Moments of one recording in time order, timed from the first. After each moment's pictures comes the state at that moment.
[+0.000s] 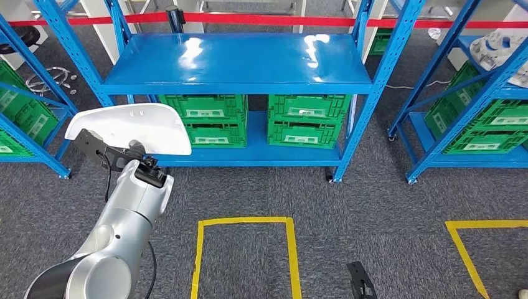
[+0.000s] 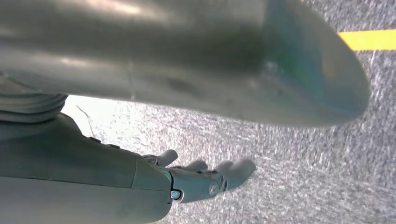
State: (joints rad) left arm -0.86 -0.27 0.22 -0.45 0.44 0.70 -0.33; right arm -0.19 0.11 -0.65 -0.19 0.96 -0.12 -0.02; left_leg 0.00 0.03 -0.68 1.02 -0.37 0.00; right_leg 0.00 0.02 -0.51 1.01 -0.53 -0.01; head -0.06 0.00
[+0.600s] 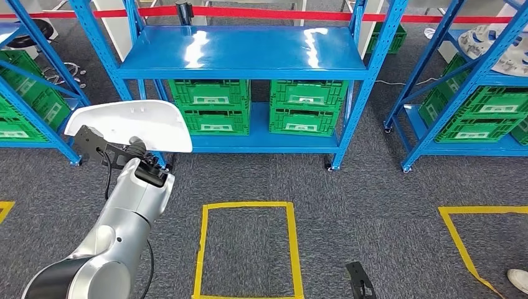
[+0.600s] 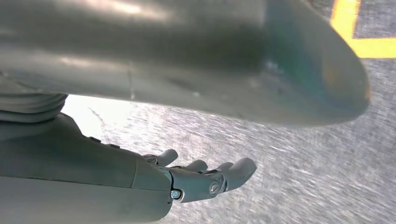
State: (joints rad) left arm -0.86 -0.25 0.09 -0.47 0.55 0.73 -0.35; right arm -0.19 0.11 -0.65 -0.19 0.97 -0.12 -0.01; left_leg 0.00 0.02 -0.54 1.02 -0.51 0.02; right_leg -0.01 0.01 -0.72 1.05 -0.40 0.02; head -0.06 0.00
